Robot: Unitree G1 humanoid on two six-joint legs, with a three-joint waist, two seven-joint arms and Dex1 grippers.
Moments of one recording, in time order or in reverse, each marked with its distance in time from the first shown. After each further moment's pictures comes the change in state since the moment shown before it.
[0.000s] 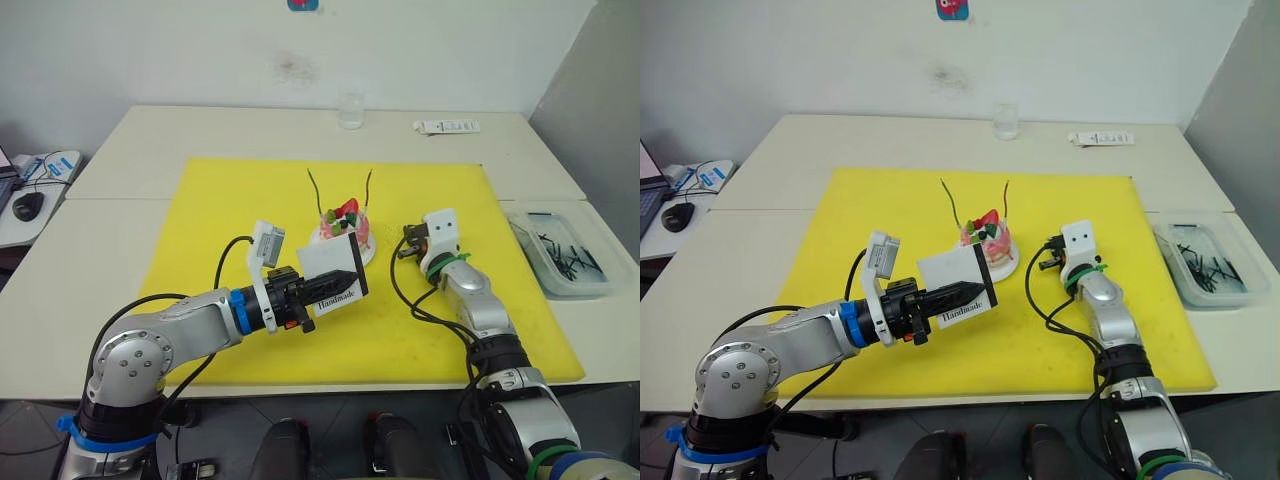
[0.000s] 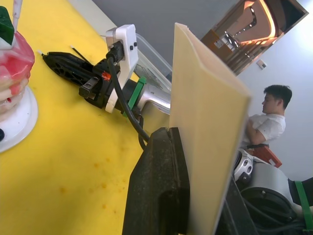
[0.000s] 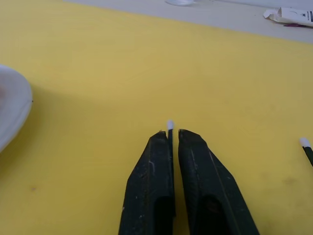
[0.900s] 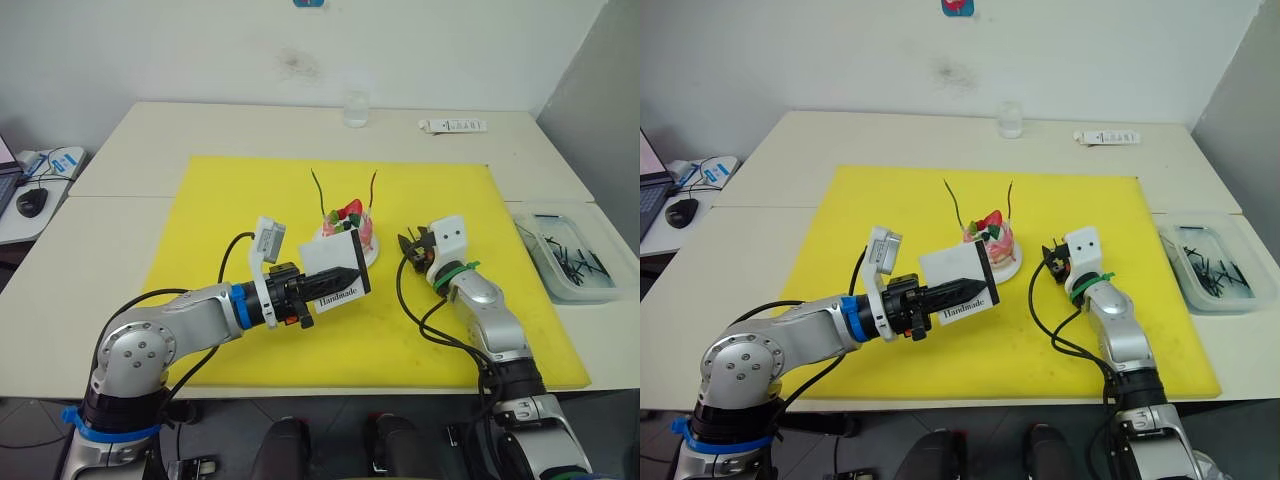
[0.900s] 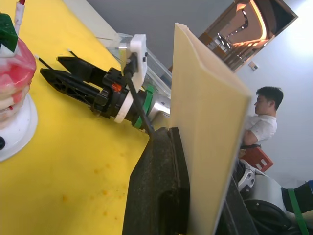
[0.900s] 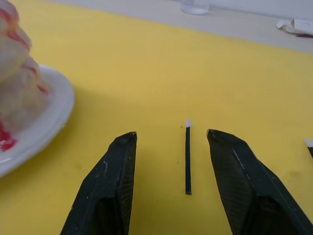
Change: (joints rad) left arm -0.033 -0.011 -0.001 0.045 0.016 0.017 -0.057; right arm 0.119 -0.028 0.018 -0.218 0.031 0.074 0.021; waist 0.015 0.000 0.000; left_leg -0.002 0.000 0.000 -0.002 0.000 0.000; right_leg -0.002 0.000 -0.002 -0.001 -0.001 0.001
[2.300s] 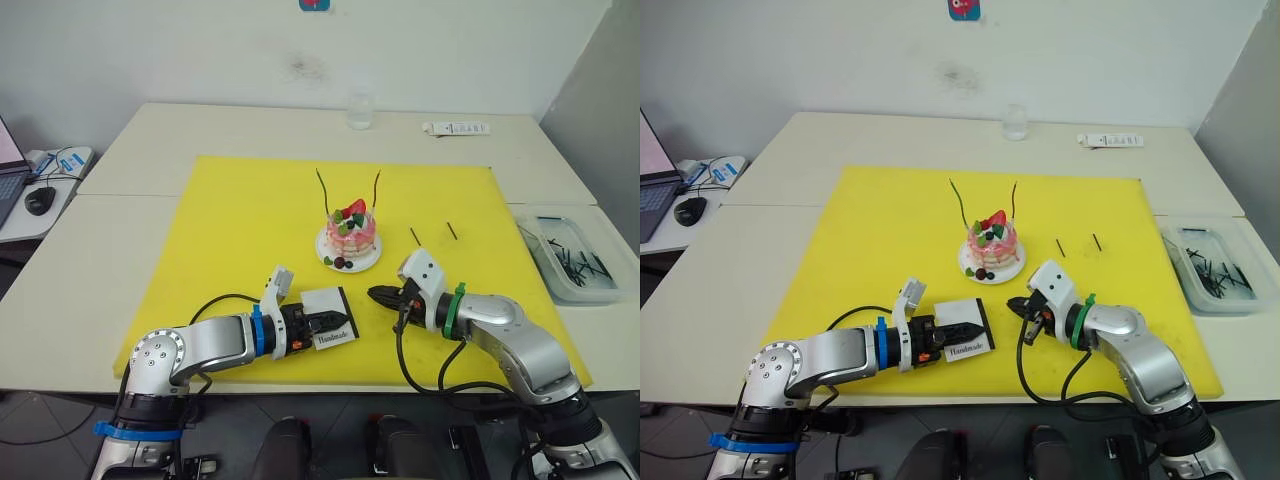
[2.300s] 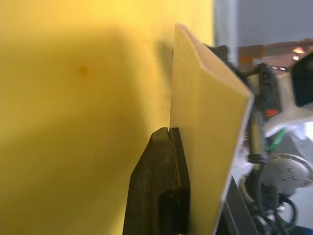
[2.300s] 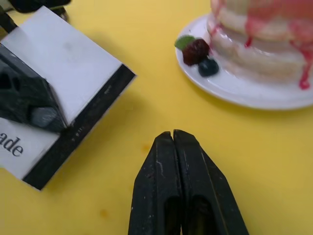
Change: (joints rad) left arm 0.049 -0.094 -0.036 0.341 -0.525 0.173 0.620; right arm 0.175 -0.231 0.187 -0.622 0.177 0.499 0.414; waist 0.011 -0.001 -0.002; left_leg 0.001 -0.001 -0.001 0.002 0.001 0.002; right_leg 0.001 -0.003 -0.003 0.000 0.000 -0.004
